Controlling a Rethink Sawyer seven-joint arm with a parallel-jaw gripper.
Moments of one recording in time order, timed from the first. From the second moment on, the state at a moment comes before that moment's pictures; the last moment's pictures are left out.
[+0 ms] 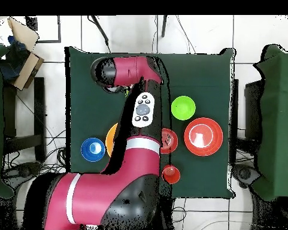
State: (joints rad) arm 0.02 -0.16 -0.17 0.82 -0.05 0.90 2.36
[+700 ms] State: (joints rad) arm 0.04 -0.11 -0.21 0.74 -0.06 0.98 2.36
